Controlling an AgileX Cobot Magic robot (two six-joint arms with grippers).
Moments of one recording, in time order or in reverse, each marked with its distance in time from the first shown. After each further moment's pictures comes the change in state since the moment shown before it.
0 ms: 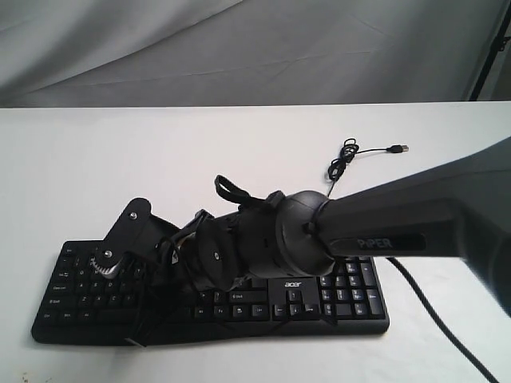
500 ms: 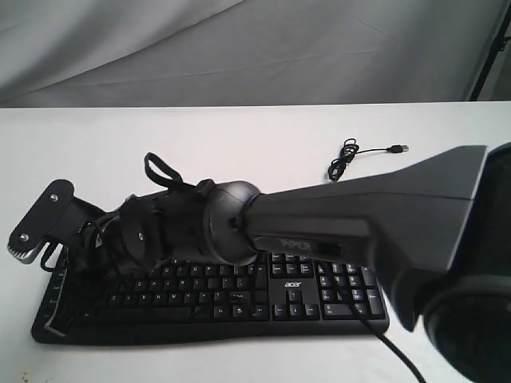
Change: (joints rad) left arm 0.000 0.000 0.000 0.000 0.000 0.000; right arm 0.064 0.137 -0.348 0.019 0.132 0.002
